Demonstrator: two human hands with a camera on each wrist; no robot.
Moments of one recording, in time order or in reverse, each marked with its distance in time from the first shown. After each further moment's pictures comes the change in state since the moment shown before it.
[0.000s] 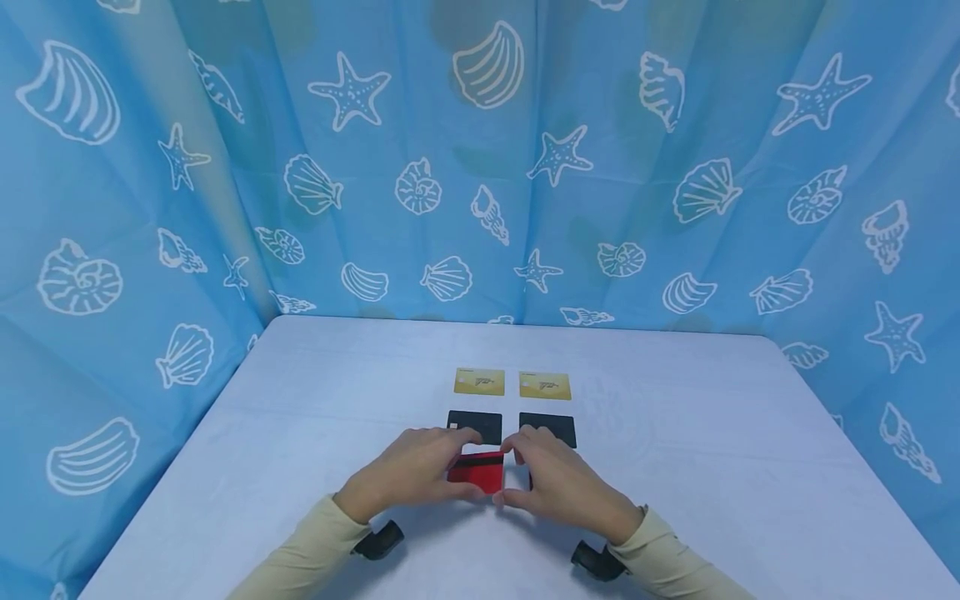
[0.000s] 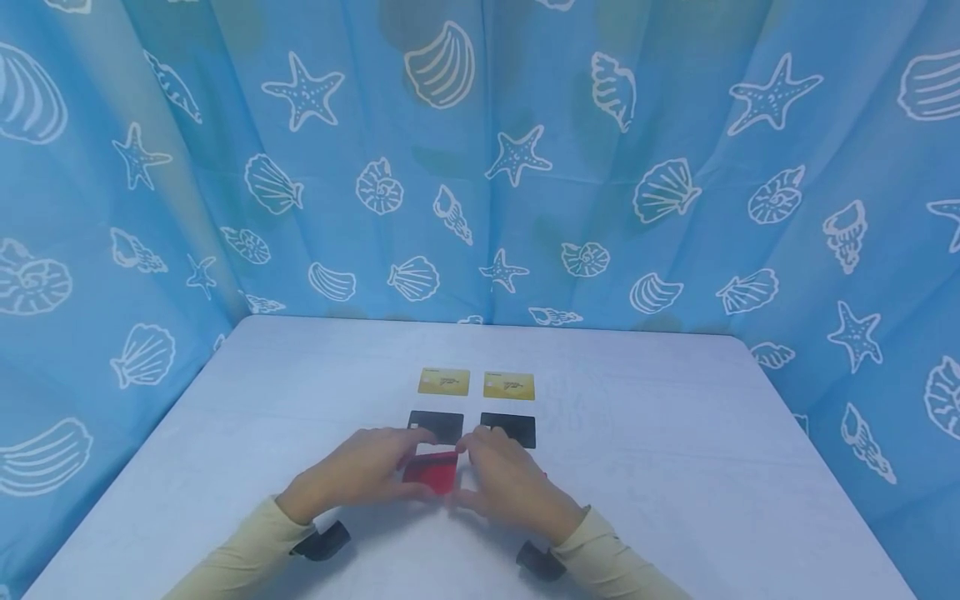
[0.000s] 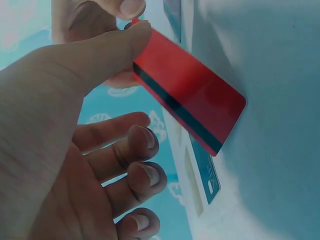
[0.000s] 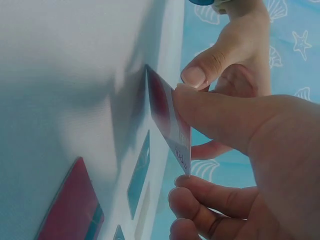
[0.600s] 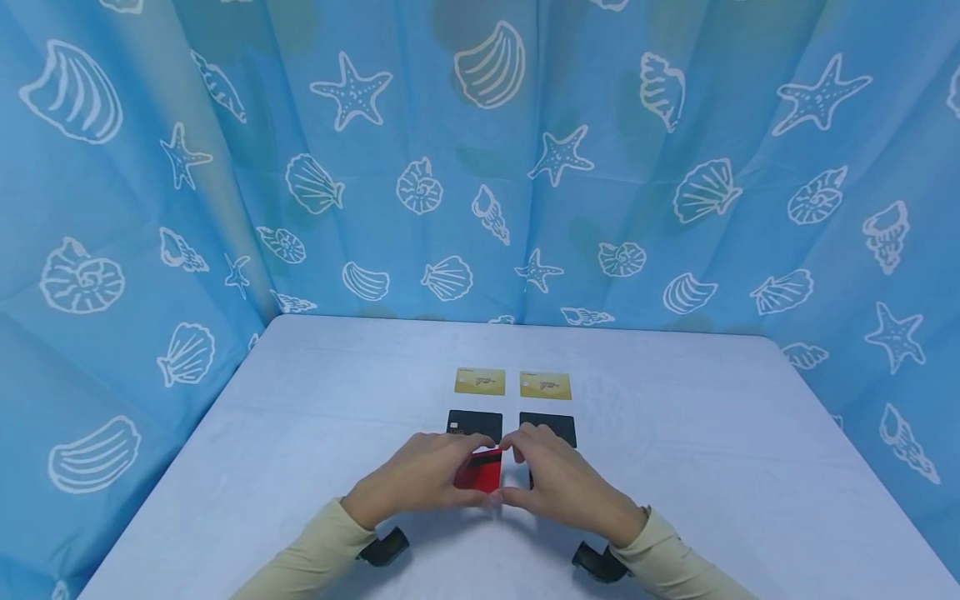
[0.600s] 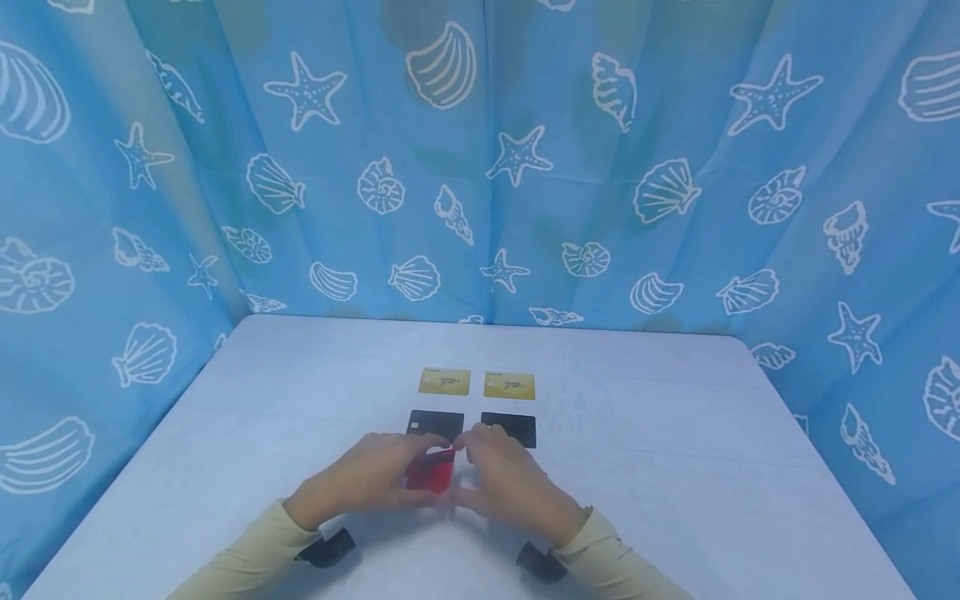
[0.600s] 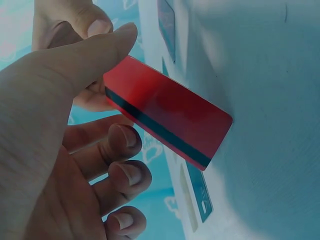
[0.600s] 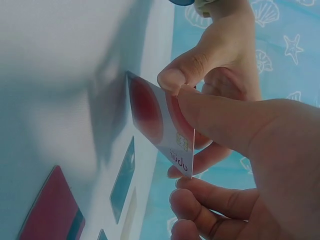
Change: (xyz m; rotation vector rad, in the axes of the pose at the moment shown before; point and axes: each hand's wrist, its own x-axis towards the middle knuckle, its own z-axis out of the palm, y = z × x) left_hand 0.001 0.009 0.006 0.005 -0.006 0.020; right_hand -0.004 -0.003 -0.004 0.024 0.022 -0.023
